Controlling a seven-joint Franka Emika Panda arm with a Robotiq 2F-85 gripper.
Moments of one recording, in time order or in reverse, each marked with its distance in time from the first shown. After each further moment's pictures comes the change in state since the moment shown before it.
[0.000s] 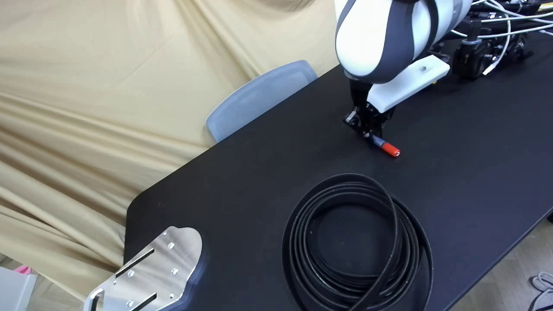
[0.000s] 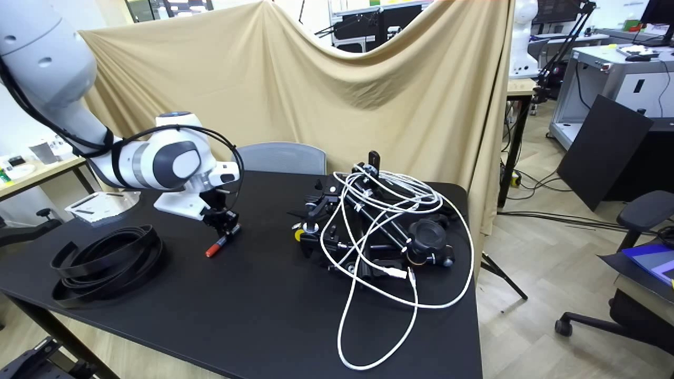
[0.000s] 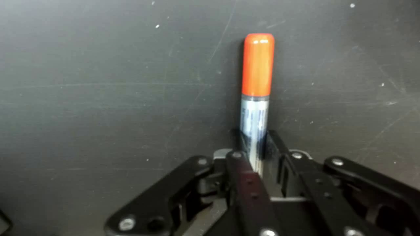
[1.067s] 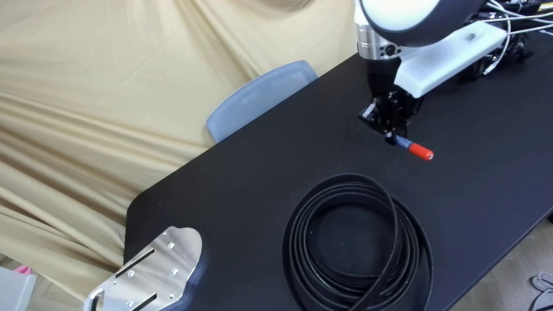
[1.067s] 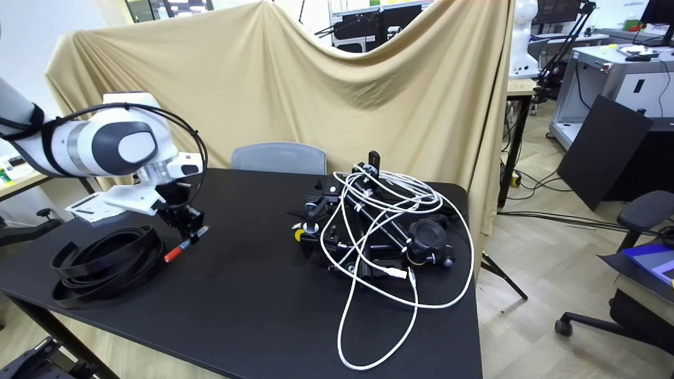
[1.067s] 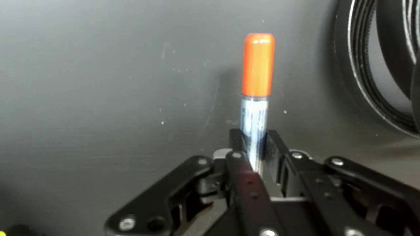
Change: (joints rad) arm 0.031 -0.290 0.028 -0.255 0.012 -0.097 0.035
